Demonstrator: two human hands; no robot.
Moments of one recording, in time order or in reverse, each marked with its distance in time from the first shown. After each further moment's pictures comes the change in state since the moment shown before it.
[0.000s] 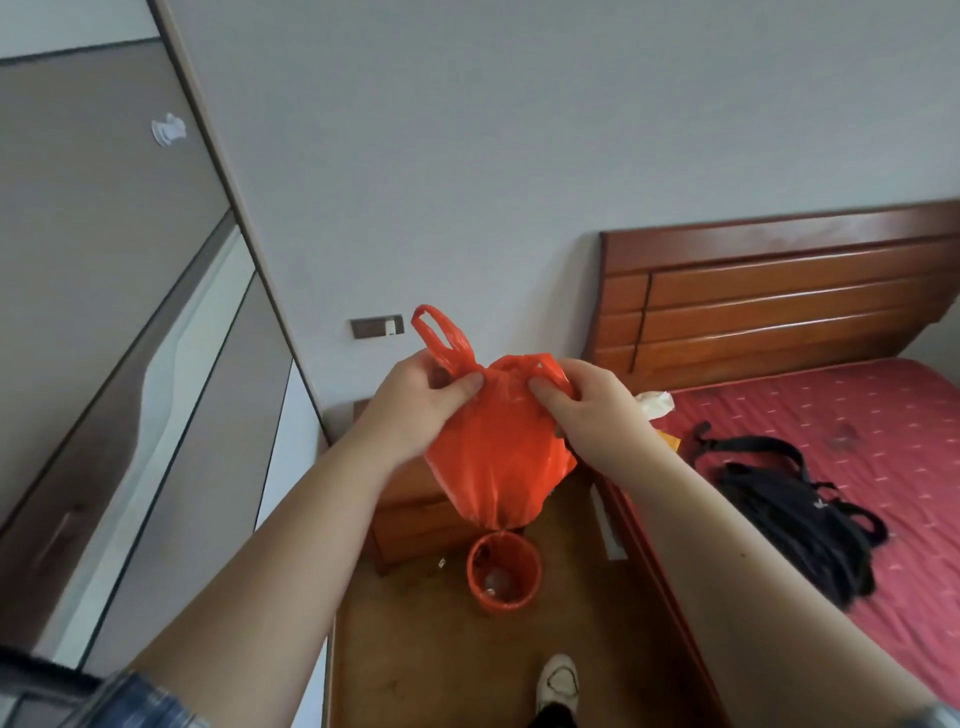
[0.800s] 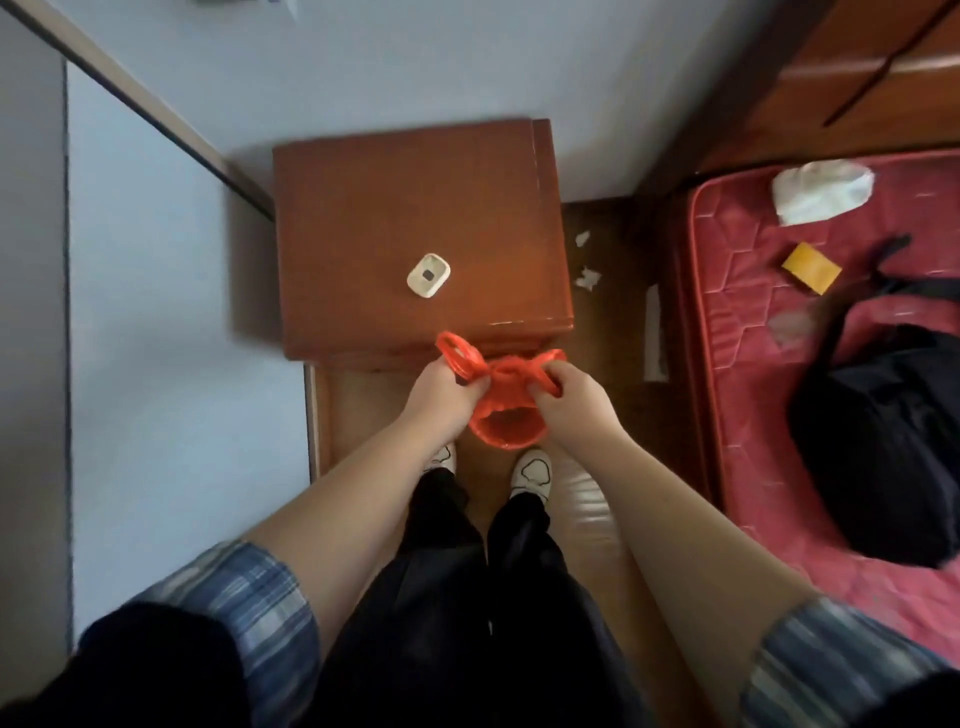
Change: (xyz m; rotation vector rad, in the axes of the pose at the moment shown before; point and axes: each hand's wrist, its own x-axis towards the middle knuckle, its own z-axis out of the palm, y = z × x) left_hand 0.237 -0.401 0.205 0.141 -0.263 -0.814; right_hand 0.233 0.398 0.240 -0.038 -0.499 0.619
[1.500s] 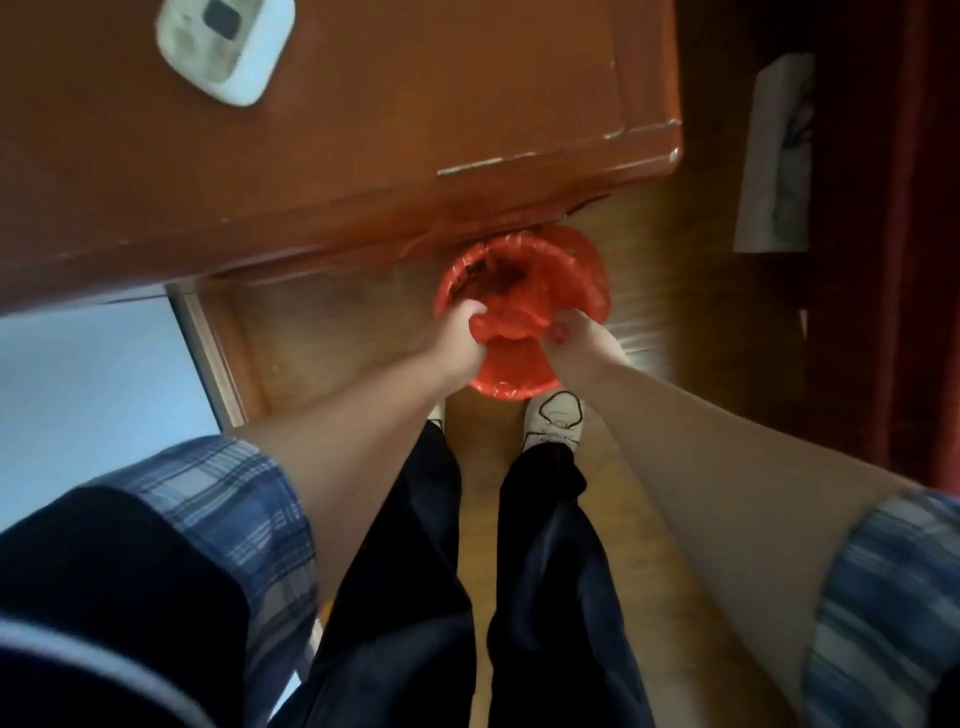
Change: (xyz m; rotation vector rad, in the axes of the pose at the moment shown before) left_hand 0.289 -0.258 0.208 0.212 -0.229 -0.219; right_hand 0.249 0.273 0.186 -0.104 -0.206 0.393
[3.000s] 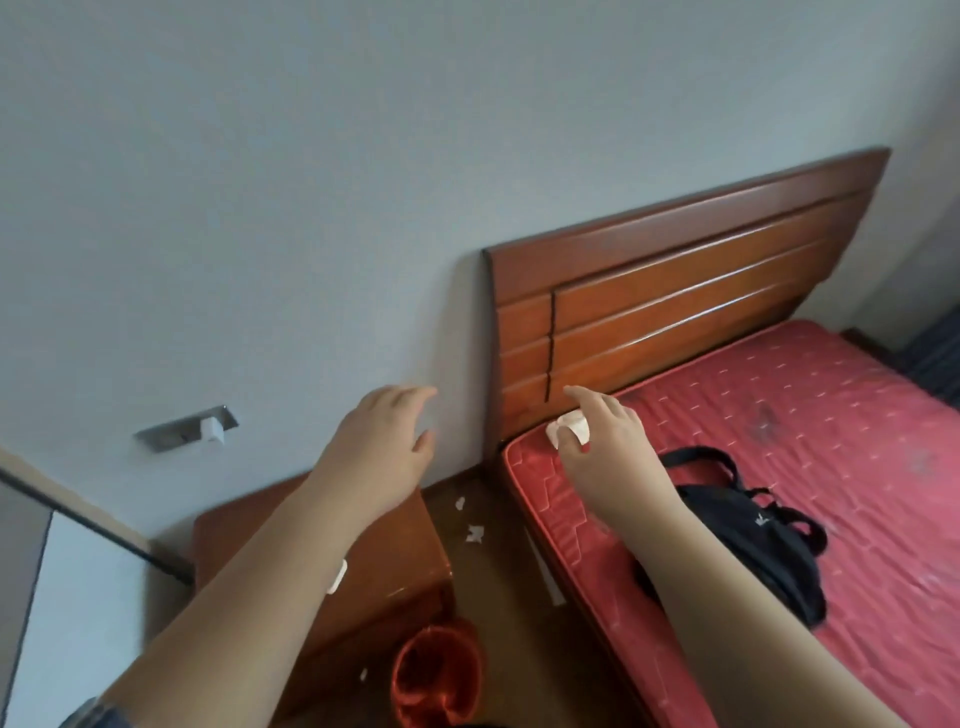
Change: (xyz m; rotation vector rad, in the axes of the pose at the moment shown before) left_hand -0.649 0.379 -0.259 0.608 0.715 1.060; right_hand -0.683 -0.104 -0.378 0.091 0.973 -0.525
